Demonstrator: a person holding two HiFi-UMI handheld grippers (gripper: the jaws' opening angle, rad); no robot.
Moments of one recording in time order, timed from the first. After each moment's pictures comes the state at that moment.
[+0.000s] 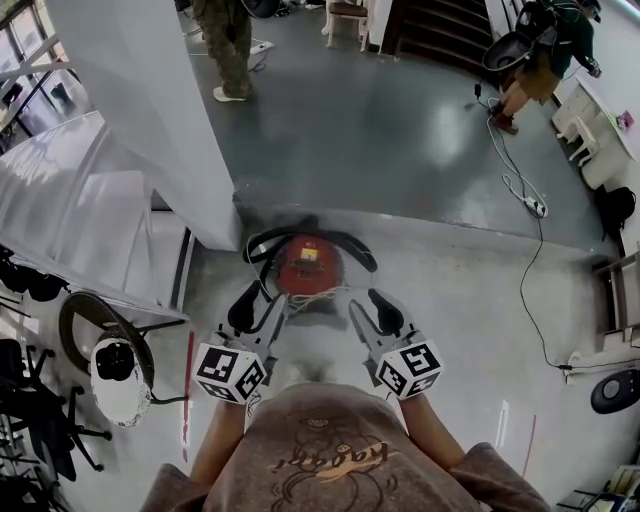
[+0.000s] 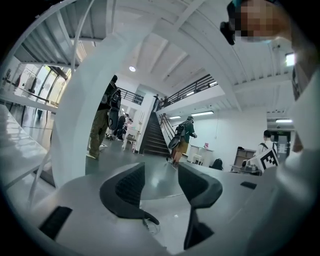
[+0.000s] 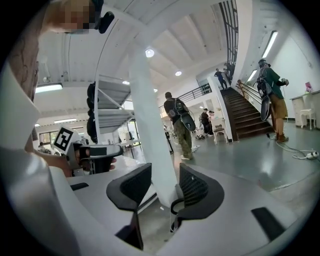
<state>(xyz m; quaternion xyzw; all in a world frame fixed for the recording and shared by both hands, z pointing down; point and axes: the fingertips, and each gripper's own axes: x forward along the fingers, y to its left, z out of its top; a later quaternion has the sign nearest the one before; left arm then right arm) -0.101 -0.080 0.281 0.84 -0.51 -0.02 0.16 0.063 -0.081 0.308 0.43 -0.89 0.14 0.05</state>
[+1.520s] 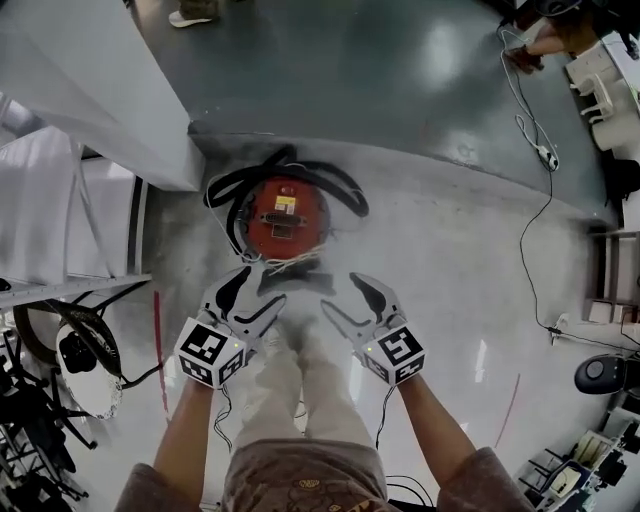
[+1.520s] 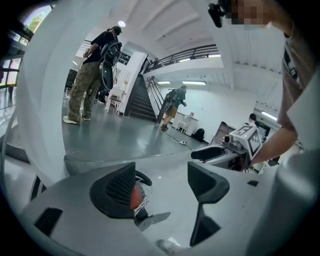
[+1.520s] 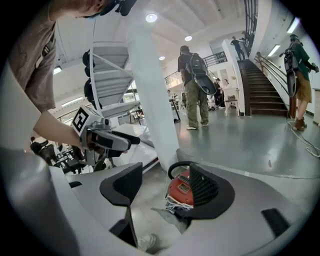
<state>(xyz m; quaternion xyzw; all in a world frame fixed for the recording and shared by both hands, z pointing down) -0.062 -0.131 0.498 0.88 -0.37 0.13 0.27 0.054 -0.122 0.505 0.34 -0.89 0.20 0.21</state>
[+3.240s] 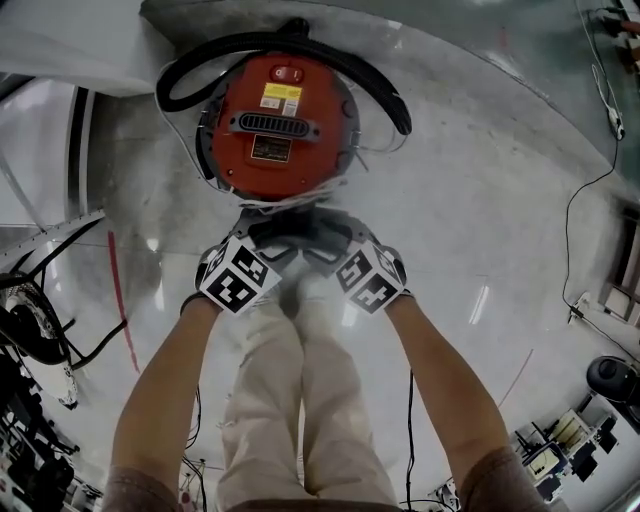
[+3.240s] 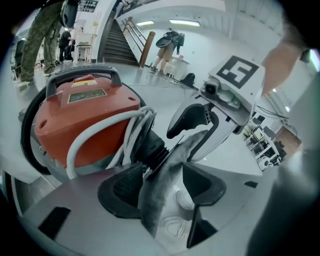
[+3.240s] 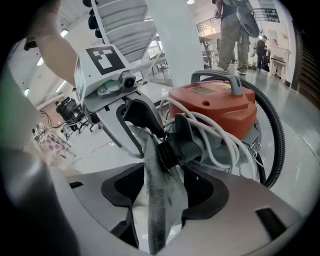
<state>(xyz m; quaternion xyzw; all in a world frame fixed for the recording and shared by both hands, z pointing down) 0.005 -0.090 0.886 0.85 -0.19 0.39 0.30 0.035 -0.091 0.882 0.13 -0.86 0.21 0.45</state>
